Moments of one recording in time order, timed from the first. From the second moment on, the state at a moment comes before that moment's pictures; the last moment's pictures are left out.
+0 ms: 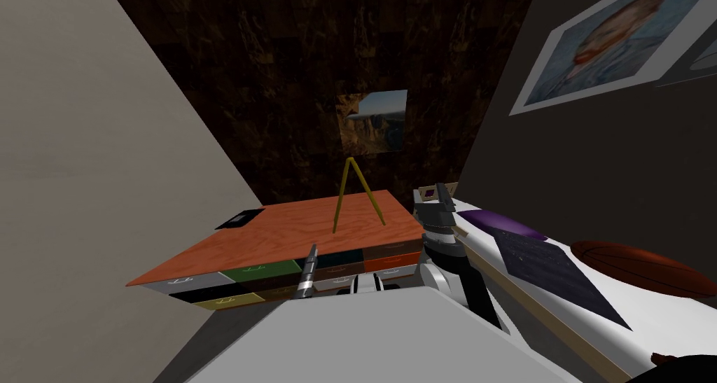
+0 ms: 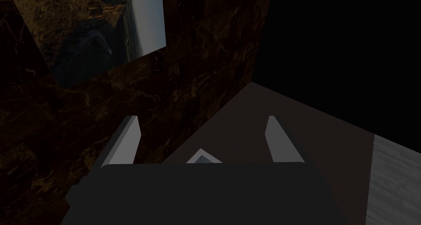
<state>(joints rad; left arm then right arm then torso) 0.18 0.13 0.03 -0.87 0.06 -1.04 -0.15 0.51 -0.02 0.05 -2.36 -0.09 -0.57 -0.03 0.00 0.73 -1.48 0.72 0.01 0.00</state>
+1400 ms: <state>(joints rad) 0.15 0.13 0.03 -0.75 0.06 -1.07 -0.15 0.51 -0.02 0.05 -2.36 -0.09 -0.57 -0.03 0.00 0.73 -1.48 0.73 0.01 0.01</state>
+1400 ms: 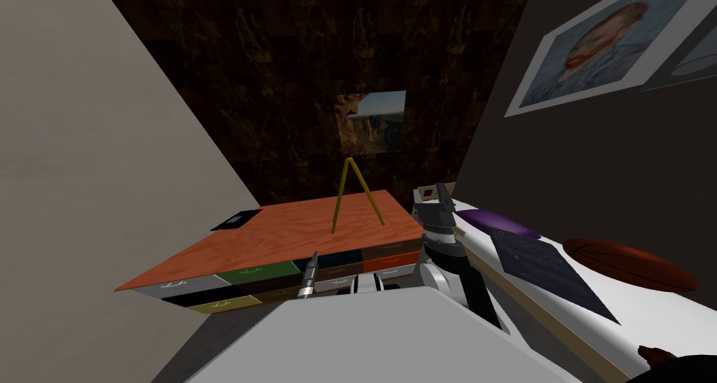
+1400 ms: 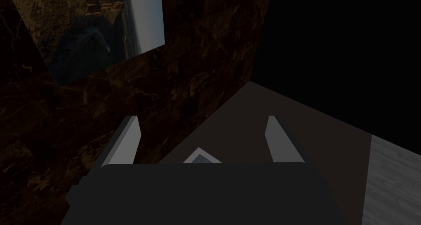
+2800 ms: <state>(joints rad) 0.15 0.12 0.03 -0.70 0.01 -1.10 -0.15 0.51 -0.02 0.05 -2.36 -0.09 -0.57 -0.03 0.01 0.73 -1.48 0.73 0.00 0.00</state>
